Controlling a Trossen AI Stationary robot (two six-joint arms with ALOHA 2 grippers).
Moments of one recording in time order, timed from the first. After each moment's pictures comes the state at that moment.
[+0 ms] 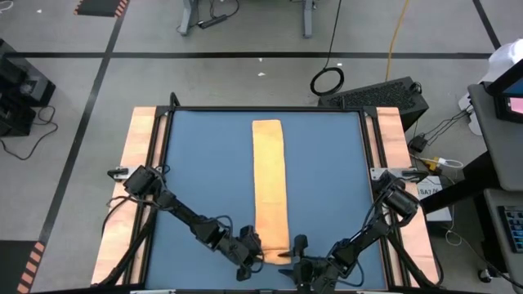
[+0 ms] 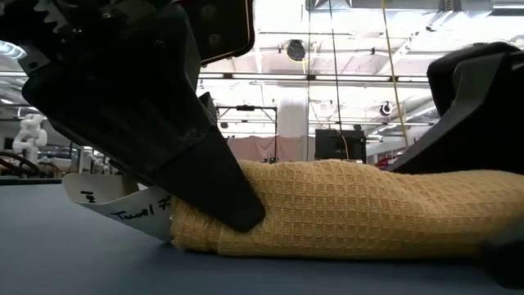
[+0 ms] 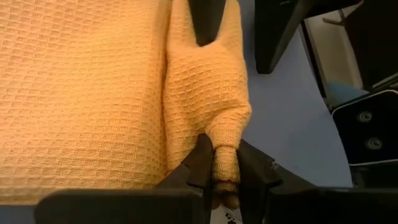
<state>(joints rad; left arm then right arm) -0.58 2.06 1.10 0.22 -0.13 -0.63 0.85 2.16 1.04 0.48 0.80 0.24</state>
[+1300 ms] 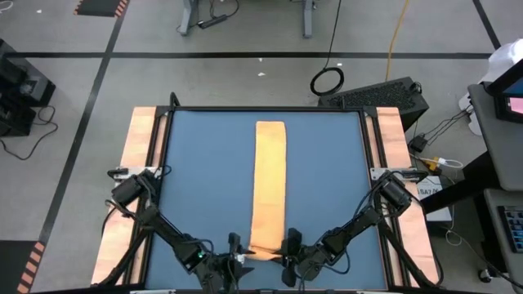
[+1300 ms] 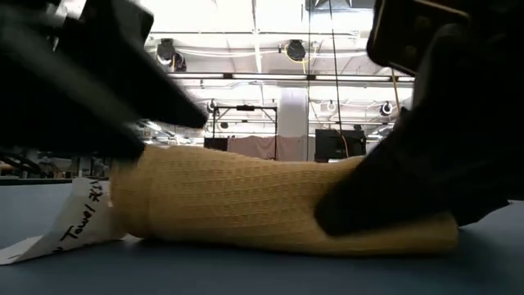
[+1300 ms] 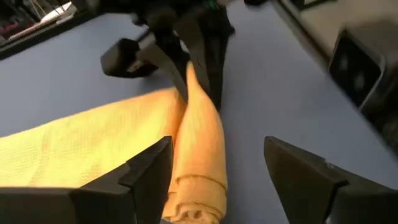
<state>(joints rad) -0.81 2.04 1.10 0.25 -0.71 -0.15 0.72 2.12 1.04 0.44 0.55 0.86</state>
